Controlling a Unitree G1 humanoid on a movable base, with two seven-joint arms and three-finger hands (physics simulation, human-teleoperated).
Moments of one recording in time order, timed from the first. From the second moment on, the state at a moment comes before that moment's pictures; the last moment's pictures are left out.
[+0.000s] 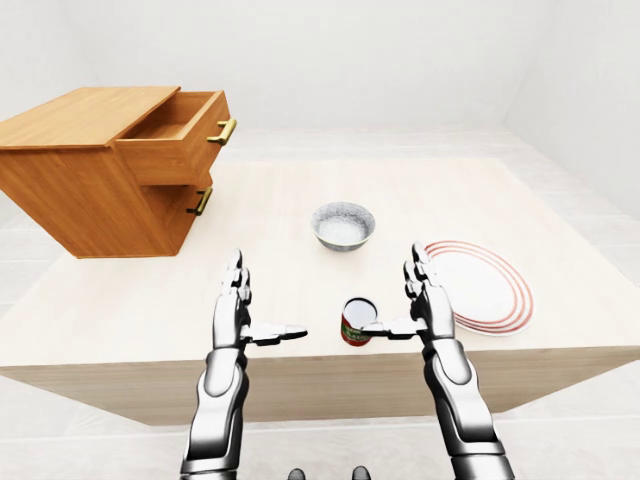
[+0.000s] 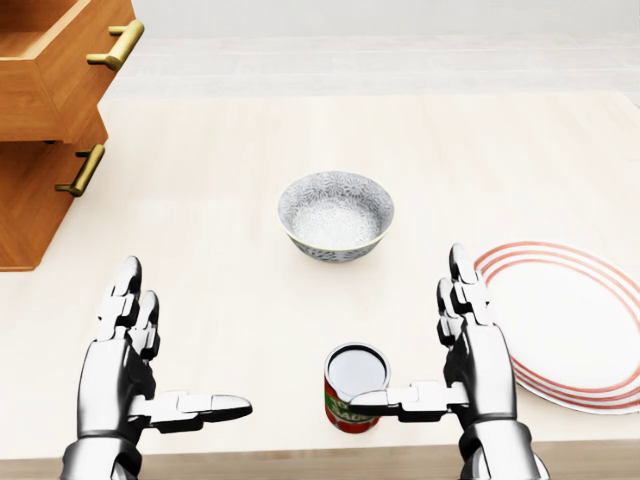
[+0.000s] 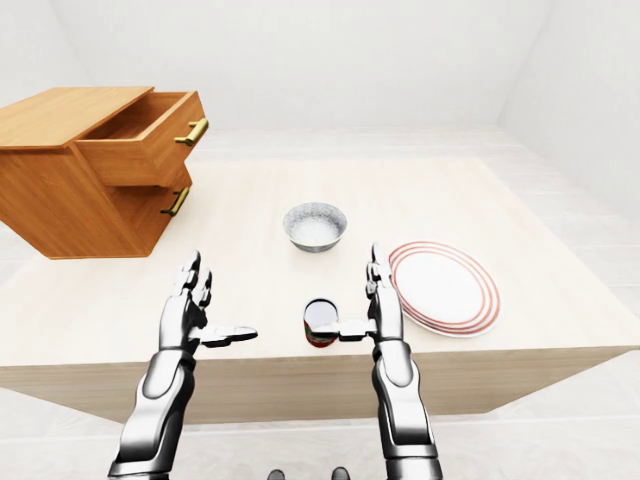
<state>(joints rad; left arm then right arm) 0.03 -0.02 0.04 -0.06 -0.02 0.02 0.00 0.00 0.02 -0.02 -0.01 0.02 -0.02 0.02</state>
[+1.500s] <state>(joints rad) 0.08 0.03 0.19 -0.57 -0.12 0.09 -0.11 0.06 -0.03 -0.07 -0.52 0.01 0.09 0.11</state>
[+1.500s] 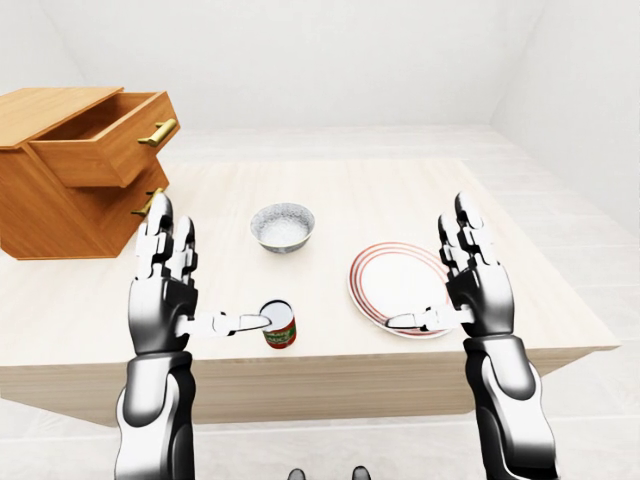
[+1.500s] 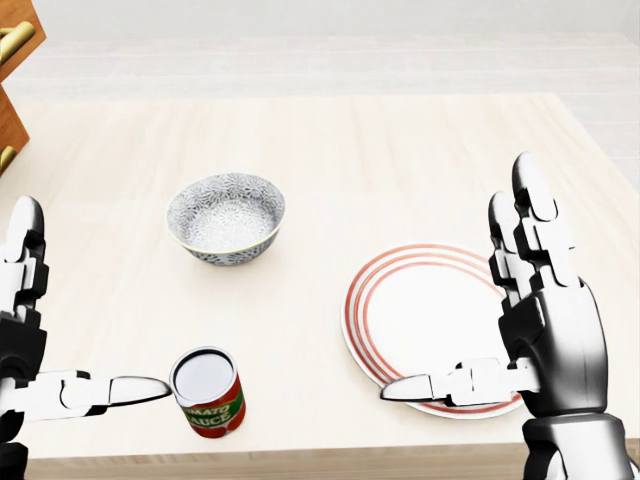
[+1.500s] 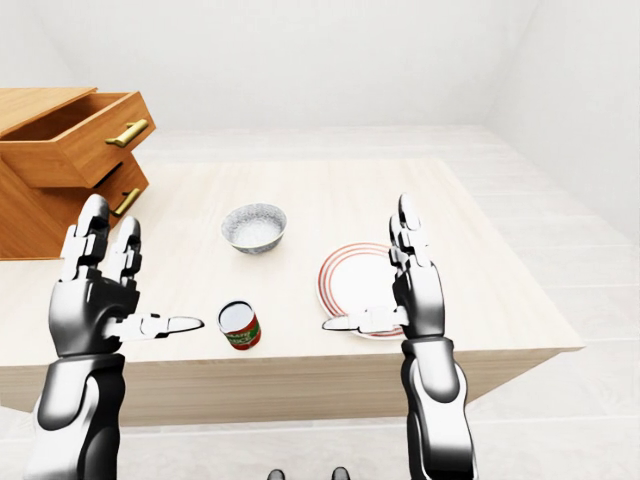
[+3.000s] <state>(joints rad) 0.04 0.07 0.26 -0.58 -0.15 0.09 -0.12 0.06 -0.03 -0.08 -0.51 0.00 0.09 0.14</state>
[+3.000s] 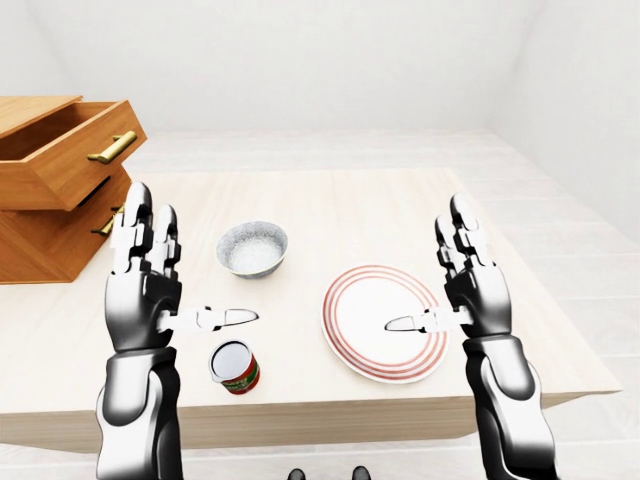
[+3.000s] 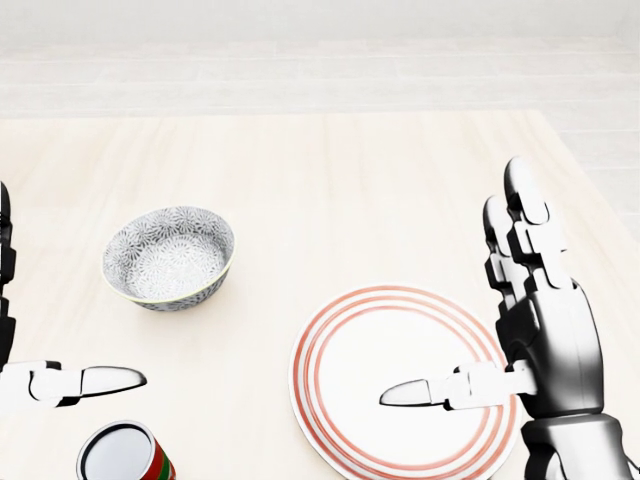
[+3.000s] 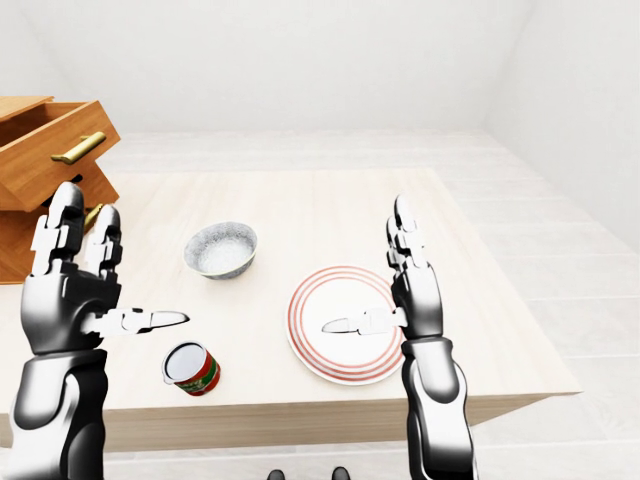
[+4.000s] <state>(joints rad) 0.05 0.06 0.26 -0.61 -0.12 0.09 -0.14 0.07 -0.03 -0.08 -0.49 0.00 0.09 0.14</state>
